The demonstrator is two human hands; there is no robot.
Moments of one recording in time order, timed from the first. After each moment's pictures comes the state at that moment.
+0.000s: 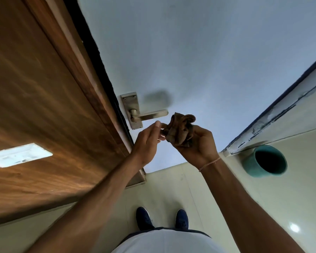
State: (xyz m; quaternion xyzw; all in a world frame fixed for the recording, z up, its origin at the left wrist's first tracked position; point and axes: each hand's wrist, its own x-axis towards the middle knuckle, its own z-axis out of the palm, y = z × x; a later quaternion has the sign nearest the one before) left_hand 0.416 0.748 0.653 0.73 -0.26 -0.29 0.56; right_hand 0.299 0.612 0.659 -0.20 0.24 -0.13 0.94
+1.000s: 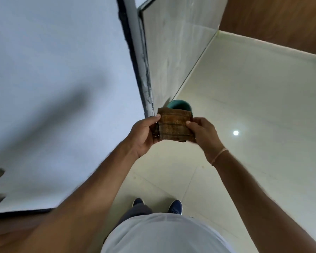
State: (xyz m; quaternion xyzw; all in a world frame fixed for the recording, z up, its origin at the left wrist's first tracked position) left_hand 0.136 0.498 0.645 0.53 -0.22 -0.70 0.42; right_hand -0.068 0.503 0.649 -0.40 0.63 -0.35 0.57
